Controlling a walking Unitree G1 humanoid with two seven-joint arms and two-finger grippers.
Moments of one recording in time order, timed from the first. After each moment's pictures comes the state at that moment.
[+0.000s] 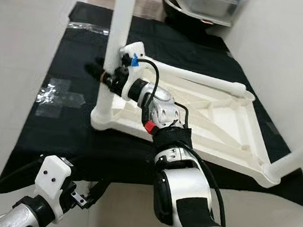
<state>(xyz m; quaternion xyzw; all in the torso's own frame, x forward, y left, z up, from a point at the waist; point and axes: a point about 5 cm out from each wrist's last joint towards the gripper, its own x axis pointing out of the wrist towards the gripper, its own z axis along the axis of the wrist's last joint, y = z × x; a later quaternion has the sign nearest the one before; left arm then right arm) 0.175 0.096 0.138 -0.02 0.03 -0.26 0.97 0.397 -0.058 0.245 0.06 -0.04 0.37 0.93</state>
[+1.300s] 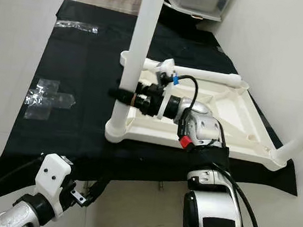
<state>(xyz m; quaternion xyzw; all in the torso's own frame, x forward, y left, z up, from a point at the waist) 0.177 0.097 0.132 -0.02 0.04 -0.26 0.97 0.362 -0.100 0.230 0.04 0.02 0.64 0.77</state>
